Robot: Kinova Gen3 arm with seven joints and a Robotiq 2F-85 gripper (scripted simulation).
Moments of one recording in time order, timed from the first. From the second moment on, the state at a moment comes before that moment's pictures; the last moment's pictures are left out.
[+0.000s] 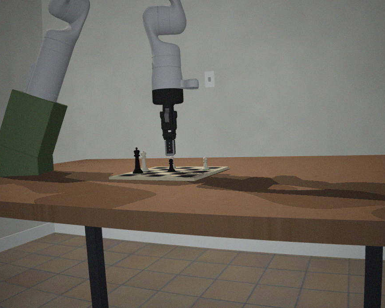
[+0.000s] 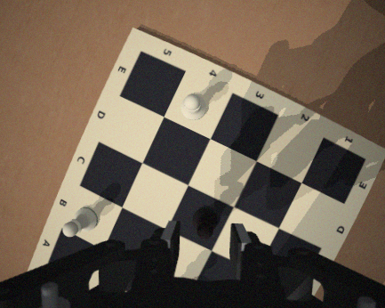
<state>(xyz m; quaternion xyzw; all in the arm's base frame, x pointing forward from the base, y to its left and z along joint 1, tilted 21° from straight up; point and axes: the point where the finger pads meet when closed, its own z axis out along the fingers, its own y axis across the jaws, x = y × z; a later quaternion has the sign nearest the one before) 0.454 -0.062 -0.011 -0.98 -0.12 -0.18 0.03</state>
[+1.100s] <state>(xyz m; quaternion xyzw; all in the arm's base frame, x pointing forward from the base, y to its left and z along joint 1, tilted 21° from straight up) 0.458 -0.061 -0.015 -0.97 -0.12 -0.18 0.03</state>
